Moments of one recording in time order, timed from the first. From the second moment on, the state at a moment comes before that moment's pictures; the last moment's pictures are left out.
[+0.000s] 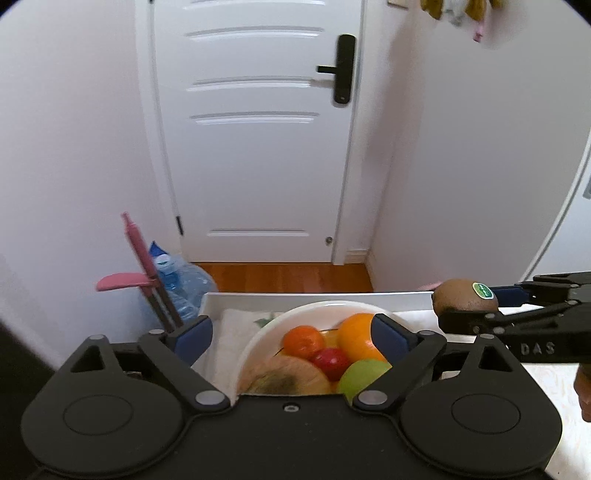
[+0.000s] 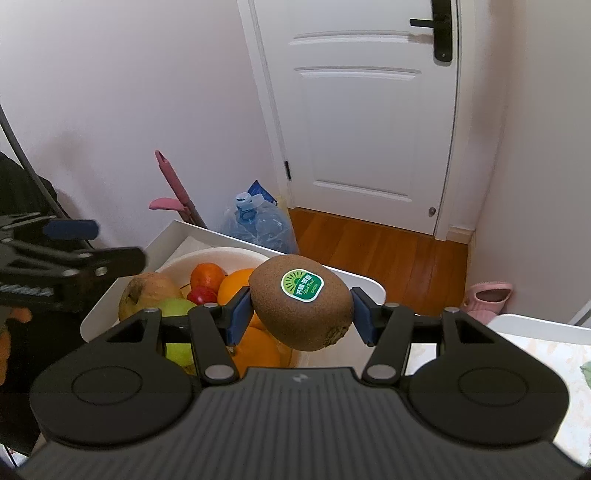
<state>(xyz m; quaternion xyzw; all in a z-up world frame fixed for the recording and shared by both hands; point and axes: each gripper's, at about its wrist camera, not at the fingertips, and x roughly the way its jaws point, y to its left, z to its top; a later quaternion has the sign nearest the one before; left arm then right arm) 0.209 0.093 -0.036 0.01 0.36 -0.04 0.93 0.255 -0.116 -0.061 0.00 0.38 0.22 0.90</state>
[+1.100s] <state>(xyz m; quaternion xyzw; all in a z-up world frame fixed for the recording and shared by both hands) 0.144 0.086 -0.042 0.01 0.35 -0.02 0.94 0.262 -0.109 -0.085 0.05 0.38 0.22 0.90</state>
